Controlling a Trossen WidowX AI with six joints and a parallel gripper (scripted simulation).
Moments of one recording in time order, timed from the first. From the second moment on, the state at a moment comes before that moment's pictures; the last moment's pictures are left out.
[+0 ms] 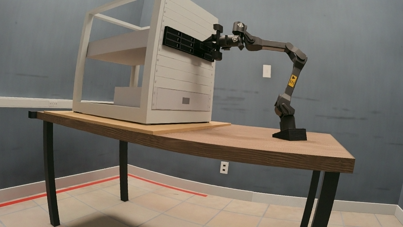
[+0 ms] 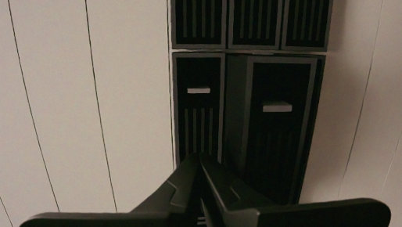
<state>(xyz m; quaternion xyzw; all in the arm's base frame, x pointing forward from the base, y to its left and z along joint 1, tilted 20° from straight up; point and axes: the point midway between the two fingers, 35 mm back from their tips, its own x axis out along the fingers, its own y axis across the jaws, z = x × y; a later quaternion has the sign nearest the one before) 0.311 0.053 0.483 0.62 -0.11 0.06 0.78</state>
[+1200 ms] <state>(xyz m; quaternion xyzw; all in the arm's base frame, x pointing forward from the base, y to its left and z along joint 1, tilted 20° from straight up) 0.315 0.053 0.484 0.62 -0.11 0.06 0.78</state>
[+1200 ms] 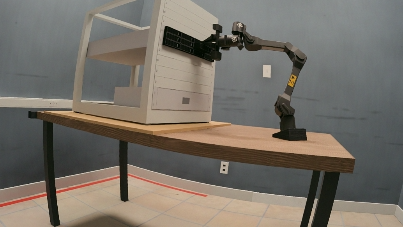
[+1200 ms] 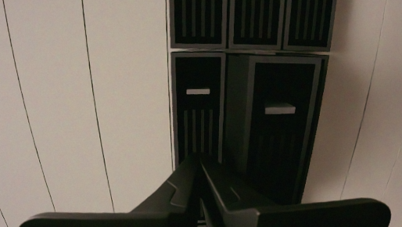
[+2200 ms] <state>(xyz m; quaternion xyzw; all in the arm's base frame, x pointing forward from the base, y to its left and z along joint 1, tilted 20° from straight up) 0.317 0.052 0.485 0.62 -0.11 0.06 0.78</state>
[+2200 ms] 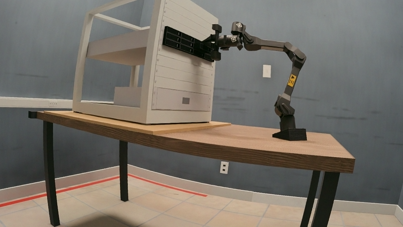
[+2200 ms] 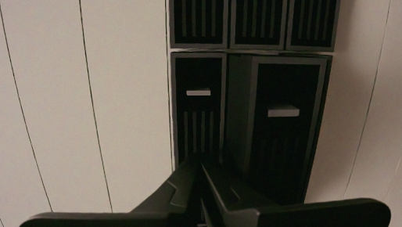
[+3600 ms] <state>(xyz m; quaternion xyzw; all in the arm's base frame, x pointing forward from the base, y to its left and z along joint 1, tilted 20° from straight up) 0.323 0.052 0.486 0.62 -0.11 0.06 0.78</state>
